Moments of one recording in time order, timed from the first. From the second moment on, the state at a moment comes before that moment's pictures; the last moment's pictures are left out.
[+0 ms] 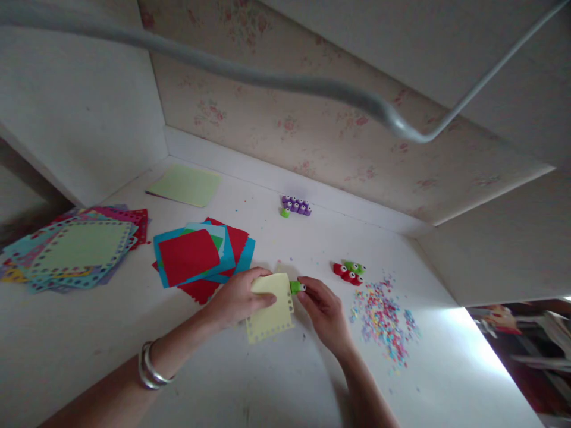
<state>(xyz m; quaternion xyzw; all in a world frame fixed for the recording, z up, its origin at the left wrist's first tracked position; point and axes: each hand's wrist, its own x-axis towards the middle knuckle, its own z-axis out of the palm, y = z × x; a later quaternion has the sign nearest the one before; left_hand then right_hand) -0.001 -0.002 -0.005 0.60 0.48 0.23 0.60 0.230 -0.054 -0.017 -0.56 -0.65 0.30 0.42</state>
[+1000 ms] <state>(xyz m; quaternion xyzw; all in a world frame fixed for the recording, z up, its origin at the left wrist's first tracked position) -0.003 0.000 -0.012 0.62 0.49 0.22 0.57 0.233 -0.056 -0.017 -0.54 -0.70 0.25 0.39</state>
